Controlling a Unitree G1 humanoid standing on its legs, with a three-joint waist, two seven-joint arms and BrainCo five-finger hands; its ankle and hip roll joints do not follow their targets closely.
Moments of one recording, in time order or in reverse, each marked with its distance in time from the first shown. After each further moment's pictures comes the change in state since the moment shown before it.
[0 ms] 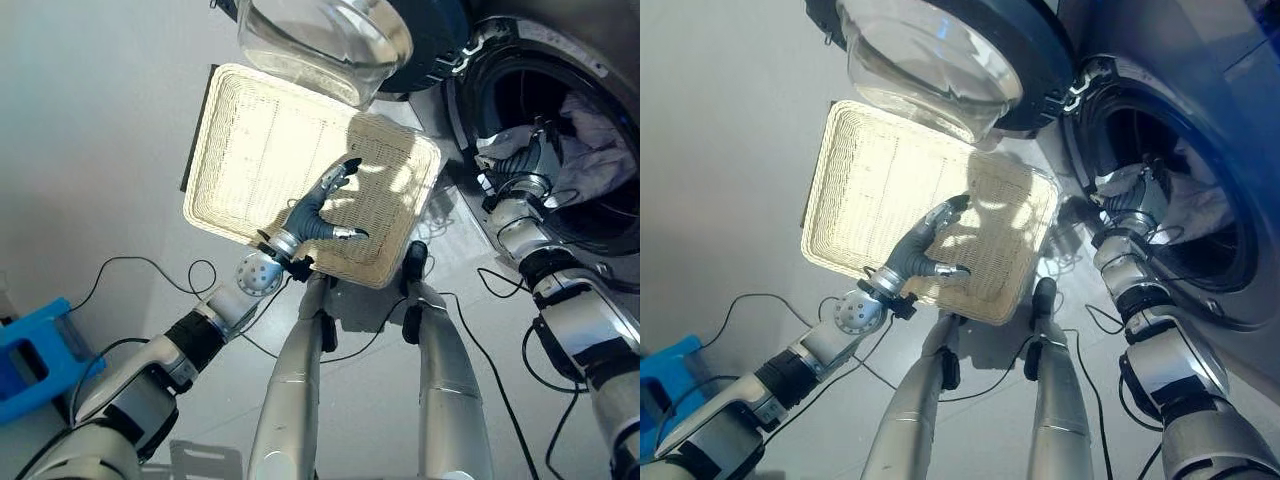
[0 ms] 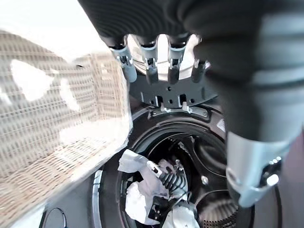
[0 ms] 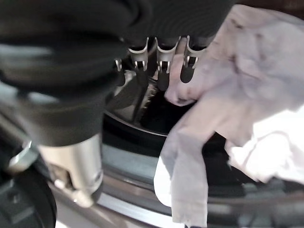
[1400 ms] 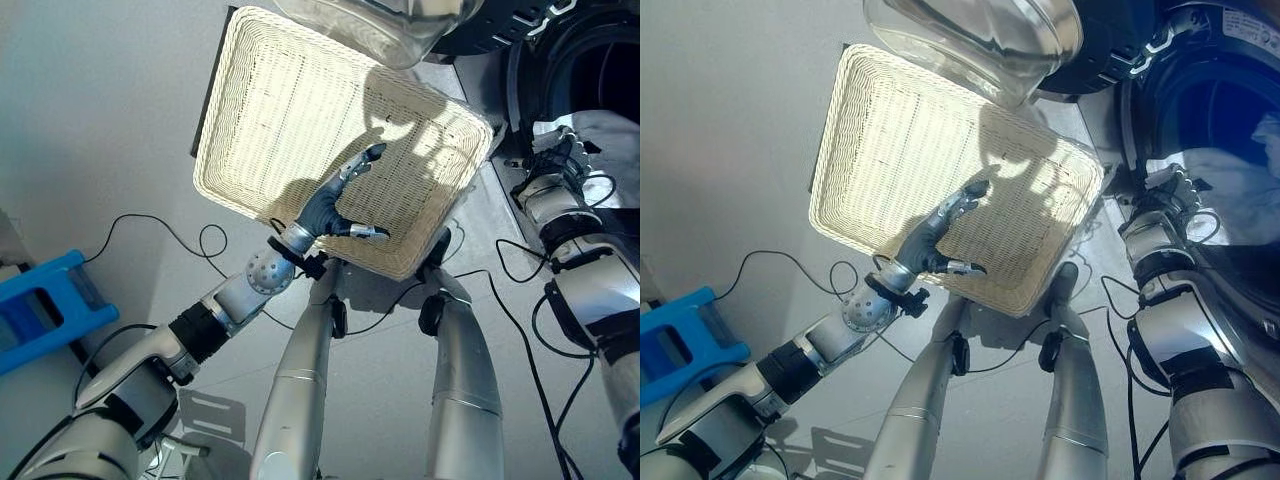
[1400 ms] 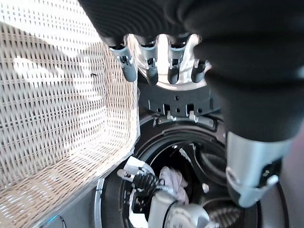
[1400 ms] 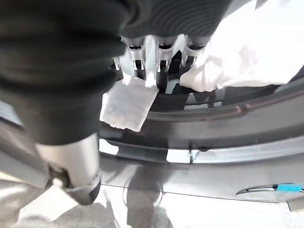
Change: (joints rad) left arm -0.046 0.010 -0.037 -0.114 0.057 -0.006 0.070; right arm -0.180 -0.047 -0.002 0.175 0.200 0.266 0.322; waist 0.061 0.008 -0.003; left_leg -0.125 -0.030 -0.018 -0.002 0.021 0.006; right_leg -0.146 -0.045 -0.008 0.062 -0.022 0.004
